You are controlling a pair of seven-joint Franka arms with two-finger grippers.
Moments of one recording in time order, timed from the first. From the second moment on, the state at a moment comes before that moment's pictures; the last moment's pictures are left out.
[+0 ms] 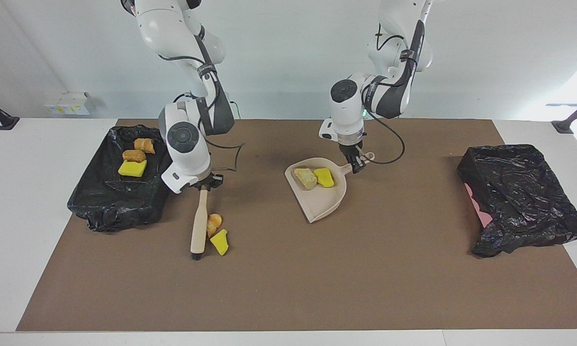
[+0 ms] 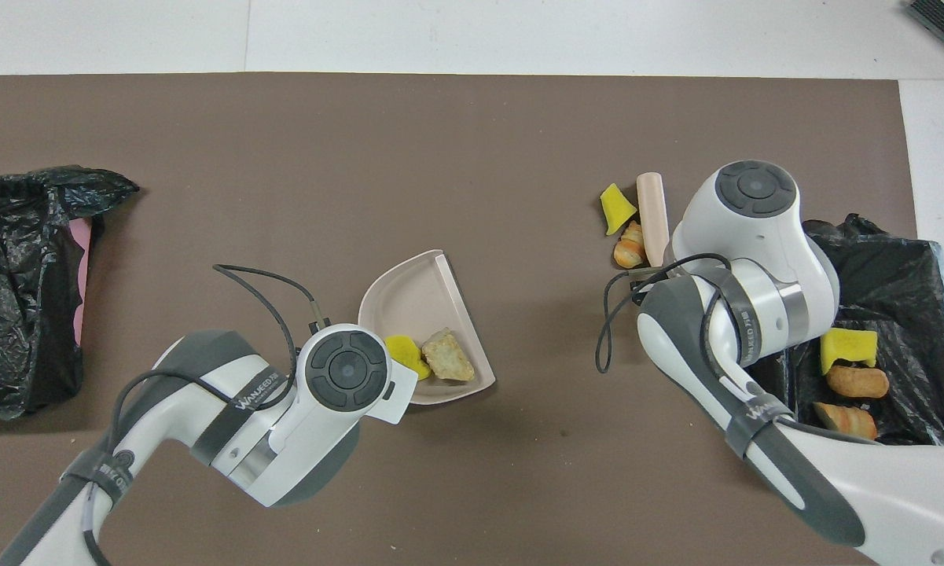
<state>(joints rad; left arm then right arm) -0.55 0.04 -0.06 -2.22 0.27 2.12 0.49 -0.05 0.30 0.29 -1.89 -0.16 1.94 0.27</state>
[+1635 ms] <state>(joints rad) -0.58 0.03 -0.06 -2.25 0.27 2.13 0.44 0.32 0.09 0.31 -1.98 0.18 1.88 0.10</state>
